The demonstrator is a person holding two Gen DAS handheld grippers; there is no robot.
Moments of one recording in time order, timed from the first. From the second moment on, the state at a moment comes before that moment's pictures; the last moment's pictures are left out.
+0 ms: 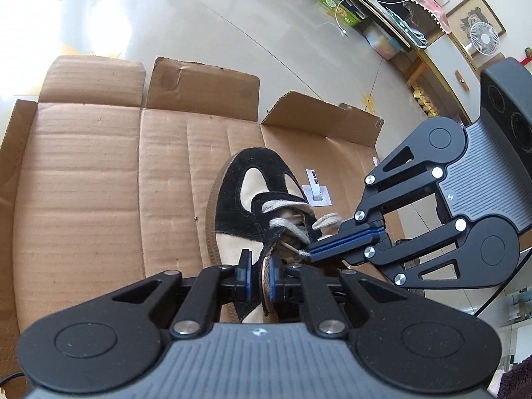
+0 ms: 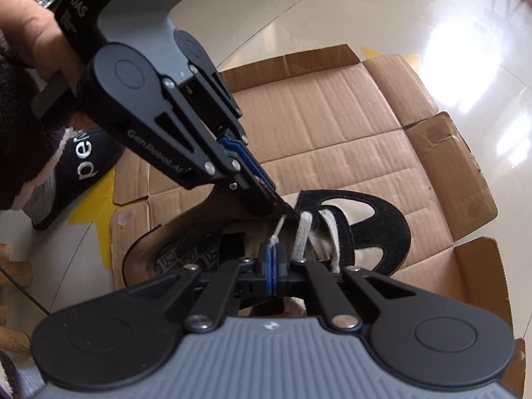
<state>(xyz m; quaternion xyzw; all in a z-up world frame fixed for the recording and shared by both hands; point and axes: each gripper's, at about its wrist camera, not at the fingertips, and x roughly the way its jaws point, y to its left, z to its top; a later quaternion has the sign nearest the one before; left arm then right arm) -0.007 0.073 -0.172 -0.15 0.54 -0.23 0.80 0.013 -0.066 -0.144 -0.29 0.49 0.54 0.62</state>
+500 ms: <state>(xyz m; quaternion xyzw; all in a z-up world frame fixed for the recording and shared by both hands) -0.013 0.072 -0.168 -0.14 0.53 -0.24 0.80 0.013 -0.062 -0.148 -0.29 0.48 0.53 0.64</state>
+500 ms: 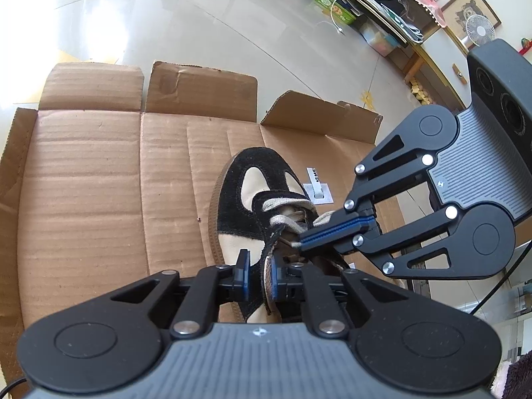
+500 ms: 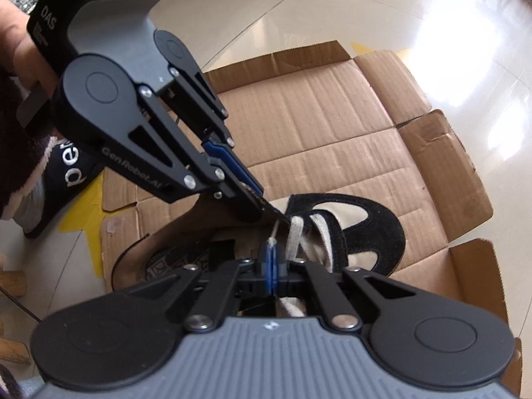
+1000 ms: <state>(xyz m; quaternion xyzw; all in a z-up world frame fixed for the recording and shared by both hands) -0.006 0.095 -0.169 -0.25 0.52 -0.25 0.78 0.006 -0.062 -0.150 -0.28 0.45 0.52 0.67</state>
